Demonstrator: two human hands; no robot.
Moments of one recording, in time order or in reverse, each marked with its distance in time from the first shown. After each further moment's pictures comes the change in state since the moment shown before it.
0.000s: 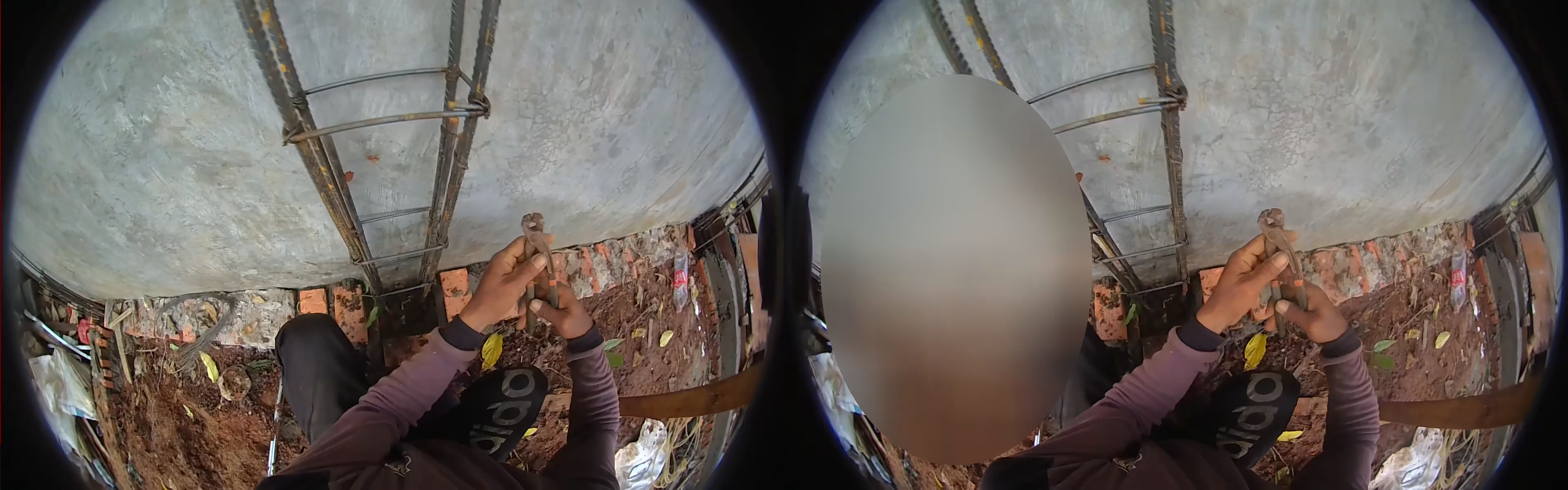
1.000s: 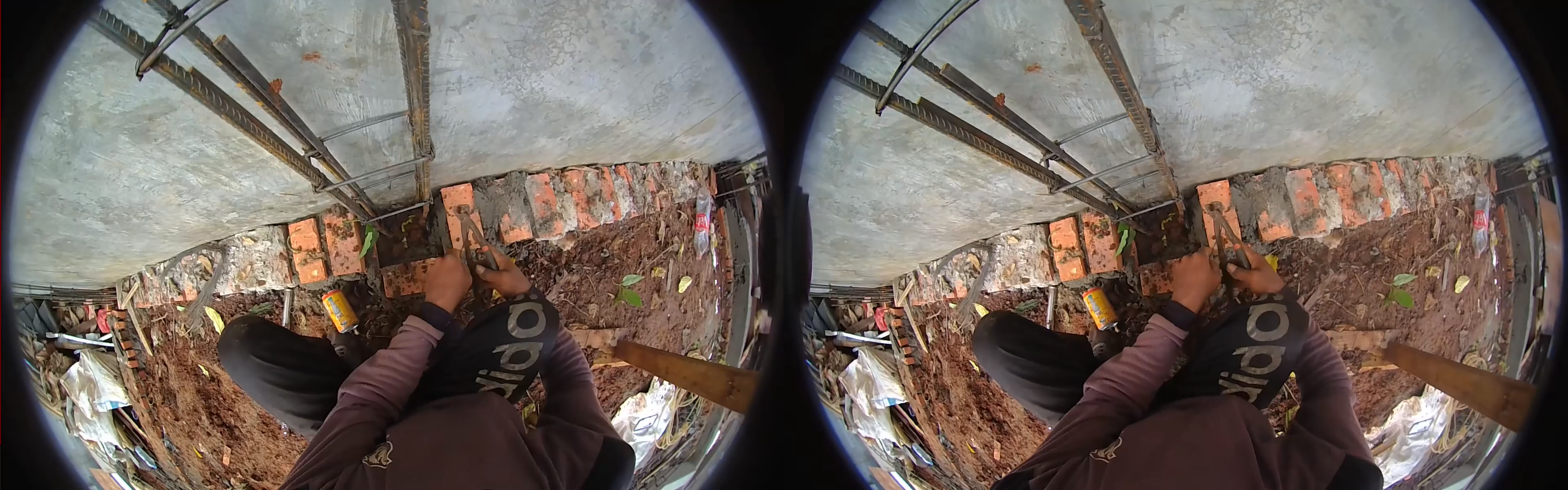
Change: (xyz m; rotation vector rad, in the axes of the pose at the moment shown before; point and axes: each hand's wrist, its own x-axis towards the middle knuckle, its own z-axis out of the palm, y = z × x) left_hand -0.141 -0.122 -0.074 1.363 0.281 -0.778; right_hand 0.007 0.240 0.076 0.462 0.047 0.400
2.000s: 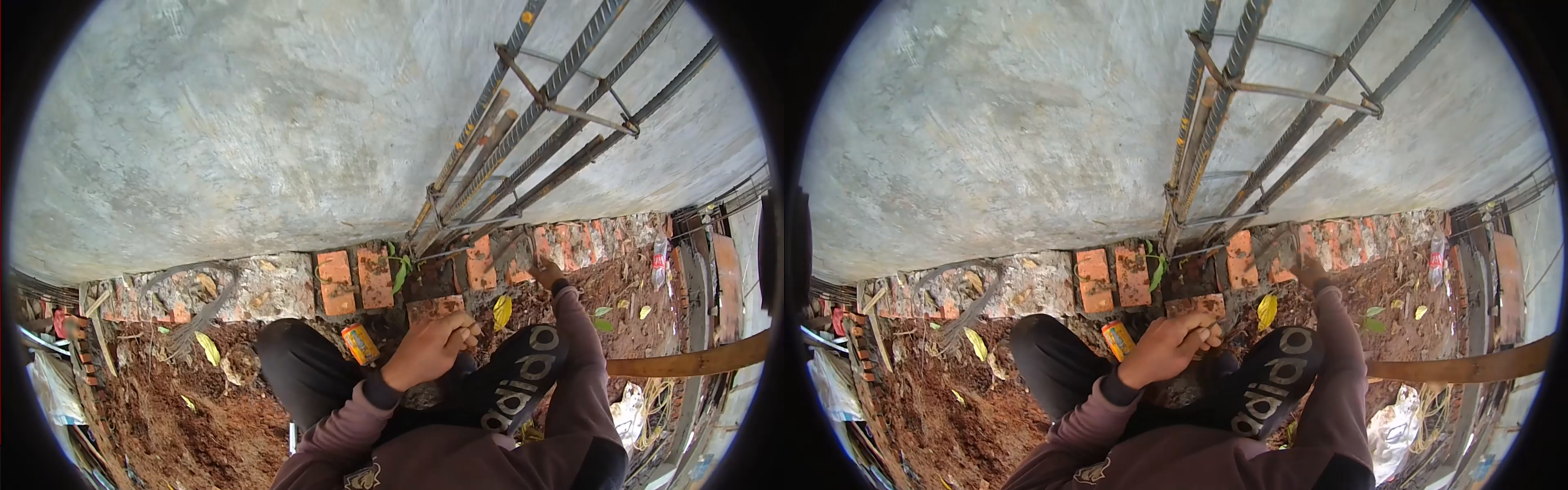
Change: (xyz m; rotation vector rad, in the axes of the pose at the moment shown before) left_hand -0.105 -0.072 -0.227 -0.733 -0.268 0.479; right_hand 0.008 -0.107 -0.043 -0.593 0.711 0.142
